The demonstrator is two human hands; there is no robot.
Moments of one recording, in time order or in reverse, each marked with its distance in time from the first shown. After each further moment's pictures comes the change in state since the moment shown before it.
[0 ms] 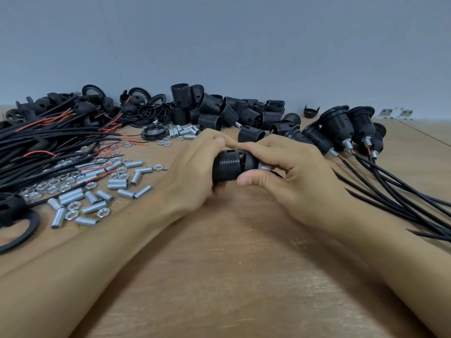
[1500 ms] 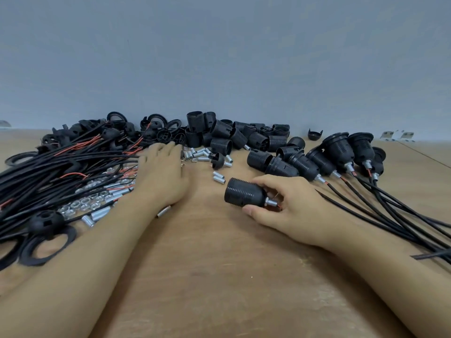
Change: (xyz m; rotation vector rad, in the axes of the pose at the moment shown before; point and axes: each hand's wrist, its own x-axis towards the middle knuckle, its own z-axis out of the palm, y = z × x) left_hand 0.033 -0.036 -0.072 1.179 0.152 -0.174; right_hand -0.002 0.010 0.002 -0.080 -0.213 0.180
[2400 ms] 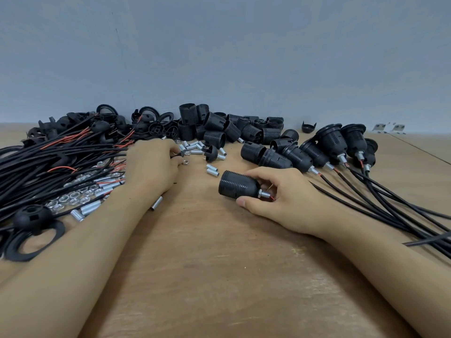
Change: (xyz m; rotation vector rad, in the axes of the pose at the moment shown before) left_hand 0.001 0.002 -0.005 -0.177 0.234 -0.003; right_hand 0.002 0.009 0.004 0.016 0.010 0.016
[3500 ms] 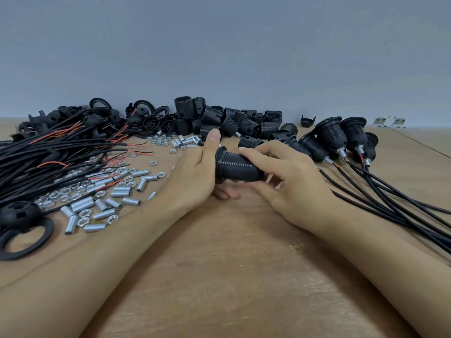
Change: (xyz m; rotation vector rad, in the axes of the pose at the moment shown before) left_hand -0.042 0.071 0.004 -1.050 -0.428 -0.092; right_hand -0.002 -0.007 -0.004 -0.182 0.257 -0.240
